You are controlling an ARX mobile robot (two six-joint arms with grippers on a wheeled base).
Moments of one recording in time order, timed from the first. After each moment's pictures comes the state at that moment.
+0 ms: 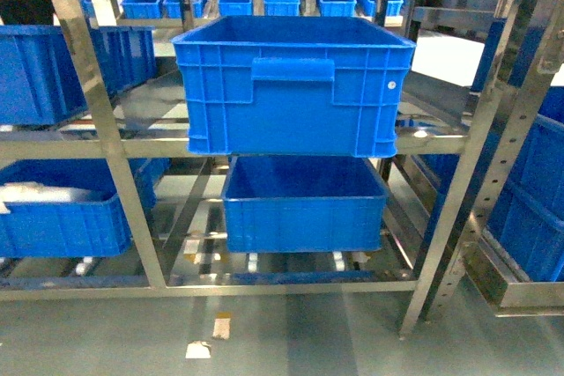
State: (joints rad) left arm 0.00 0.01 0.01 0.00 0.00 0.00; right arm -0.07 0.88 0.32 0.57 -0.15 0.00
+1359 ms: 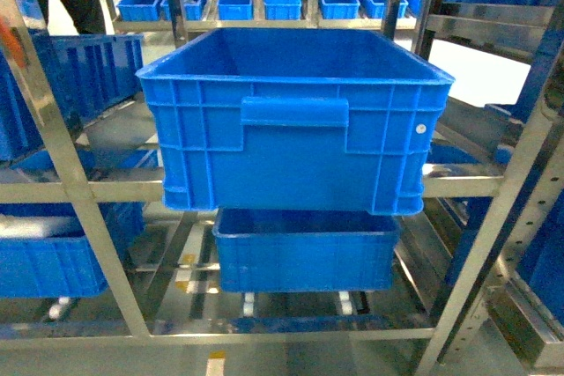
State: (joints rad) left arm 0.00 0.01 0.01 -0.01 0.00 0.00; right arm -0.07 0.87 0.32 0.57 -0.15 0.00
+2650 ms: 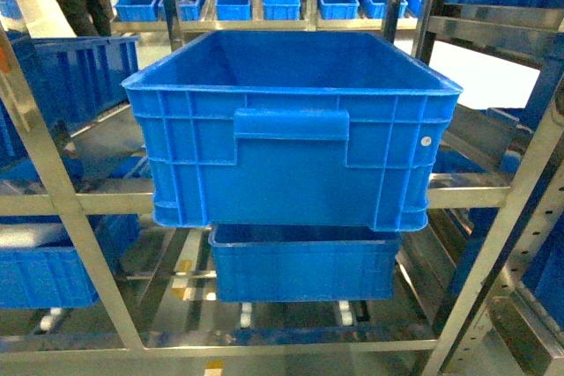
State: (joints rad) left arm 0.00 0.01 0.01 0.00 0.00 0.00; right arm -0.07 0.88 0.32 0.57 -0.15 0.00
